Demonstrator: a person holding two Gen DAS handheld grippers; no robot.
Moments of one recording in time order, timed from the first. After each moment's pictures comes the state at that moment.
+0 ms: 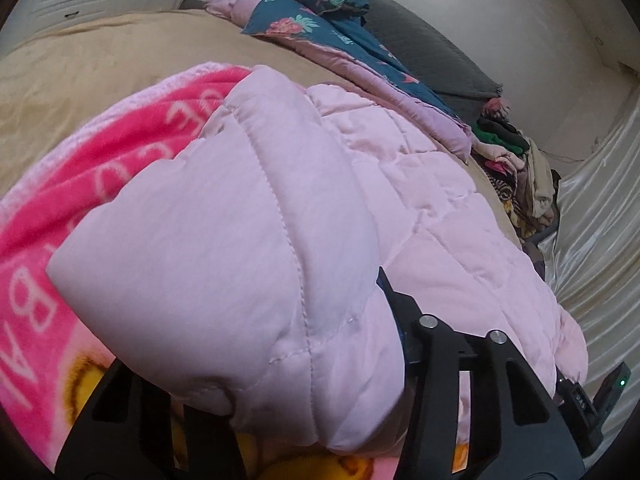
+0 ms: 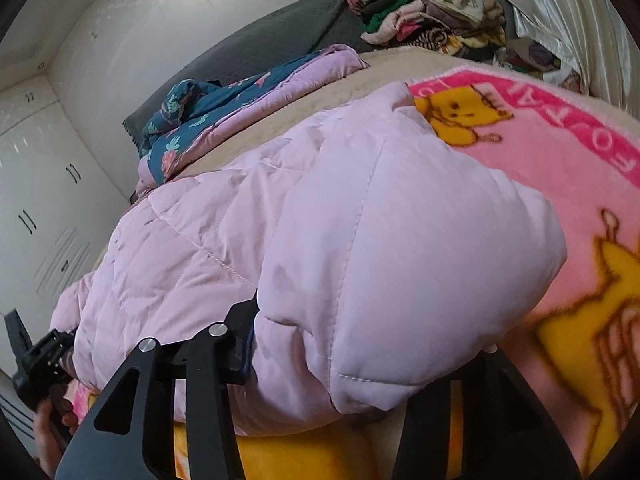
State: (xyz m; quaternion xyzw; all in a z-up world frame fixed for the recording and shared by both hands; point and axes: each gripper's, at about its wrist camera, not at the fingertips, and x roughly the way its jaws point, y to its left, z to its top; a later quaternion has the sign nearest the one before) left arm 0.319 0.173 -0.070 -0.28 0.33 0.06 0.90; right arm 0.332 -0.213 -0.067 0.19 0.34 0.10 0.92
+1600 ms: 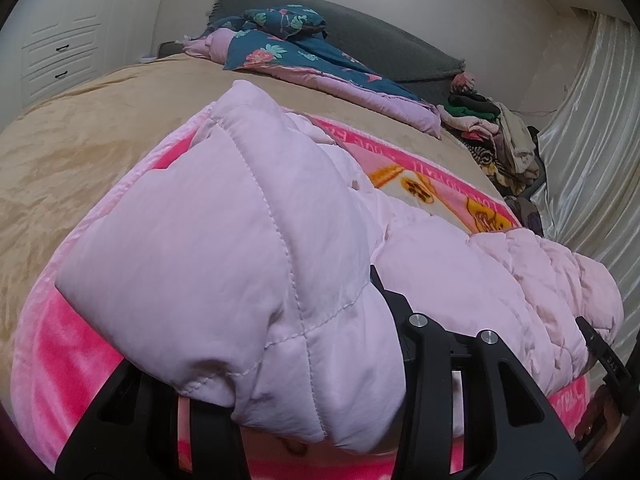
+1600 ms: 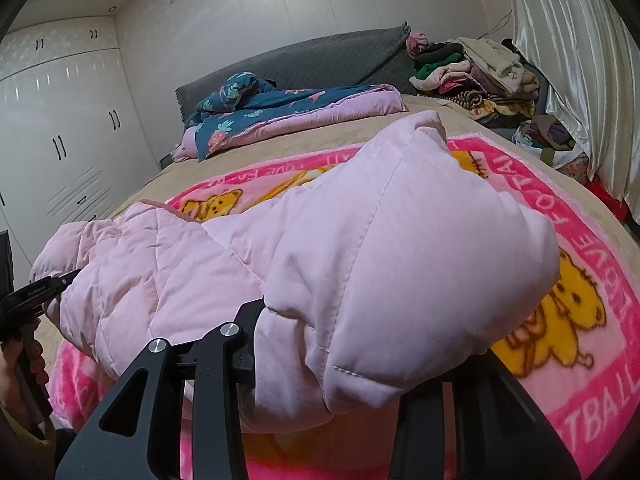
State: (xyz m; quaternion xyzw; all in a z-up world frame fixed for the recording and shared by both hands) left arm 0.172 0.130 -0.018 -0.18 0.32 0.04 0.93; right arm 0.151 -0.229 -0.004 0.08 0.30 0.14 0.94
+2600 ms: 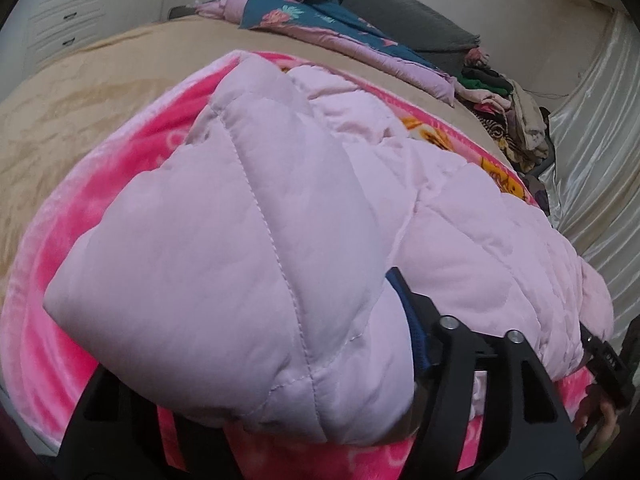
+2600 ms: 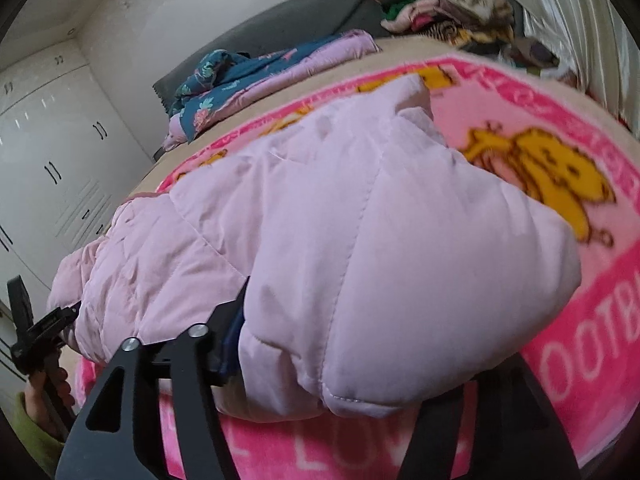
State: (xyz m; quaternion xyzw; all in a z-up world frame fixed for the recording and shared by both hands) left arm 0.137 0.147 -0.070 -0.20 0.38 0.05 0.90; right arm 0.146 -0.262 -0.058 0.18 0.39 0.14 0.89
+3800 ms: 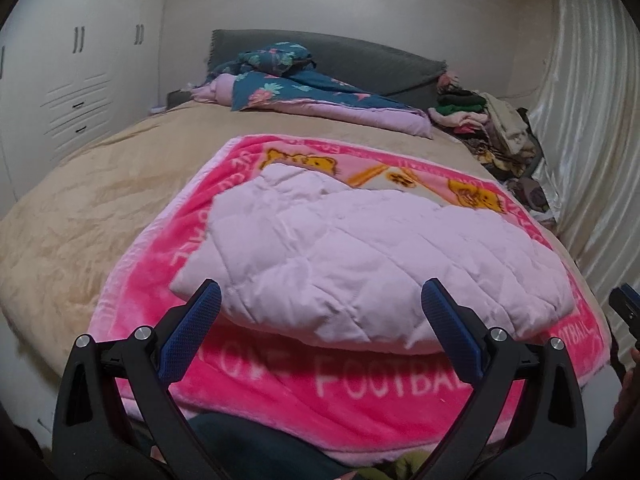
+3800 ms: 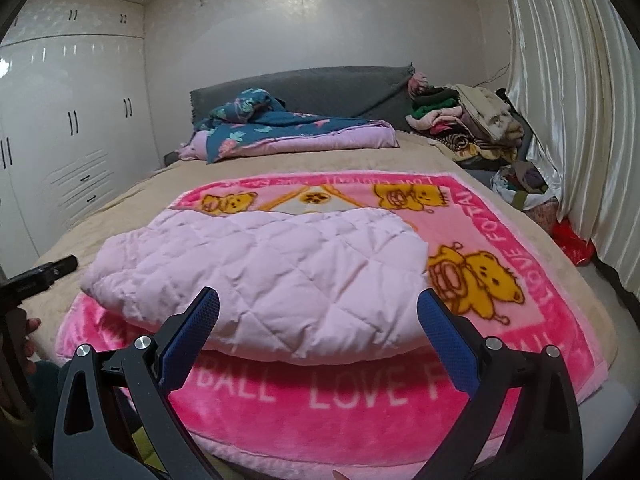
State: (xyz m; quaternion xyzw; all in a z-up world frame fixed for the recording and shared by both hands) left arm 0.020 0.066 0.026 -0.09 0.28 0.07 0.95; right arm -0.003 -0.222 0.054 0.02 0.25 0.13 0.96
